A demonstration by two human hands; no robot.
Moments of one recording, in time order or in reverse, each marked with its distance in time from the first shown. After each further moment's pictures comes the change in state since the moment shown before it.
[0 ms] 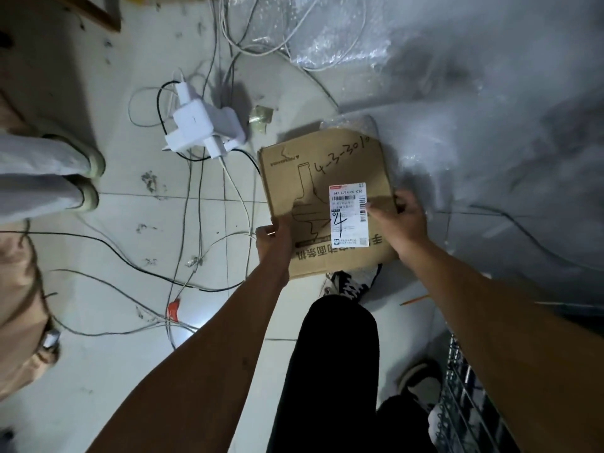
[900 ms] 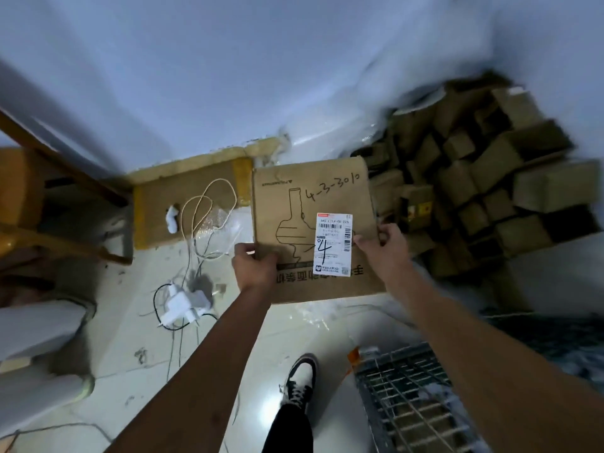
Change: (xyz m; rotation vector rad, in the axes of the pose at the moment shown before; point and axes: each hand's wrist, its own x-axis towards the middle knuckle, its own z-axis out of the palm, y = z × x) left_hand -0.373 0.211 0.018 0.161 -0.086 0.734; right_hand -0.195 -0.259 -0.298 0.171 0.337 -0.165
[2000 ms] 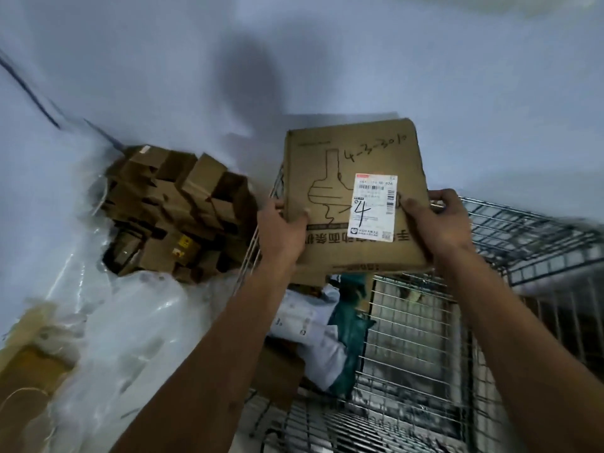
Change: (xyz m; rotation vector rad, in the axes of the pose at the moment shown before) left_hand -0.552 0.045 0.184 0.291 -1.011 0.765; right_hand -0.392 0.220 -0.478 0.508 1.105 0.197
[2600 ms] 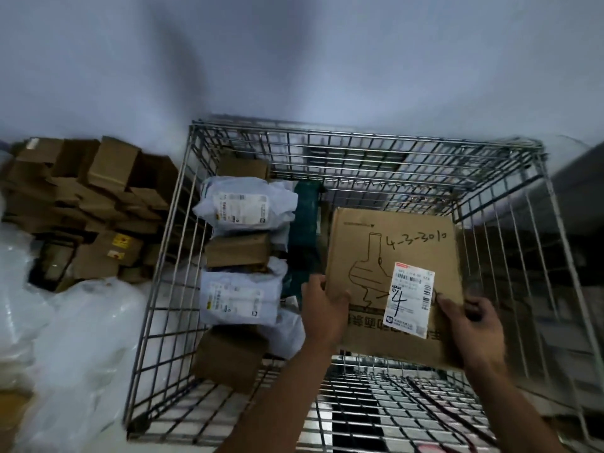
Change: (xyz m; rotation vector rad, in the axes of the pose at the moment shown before) left_hand -0.148 -0.164 0.153 0.310 -0.385 -0.083; right_hand -0.105 0.252 -0.154 -0.015 0.243 0.464
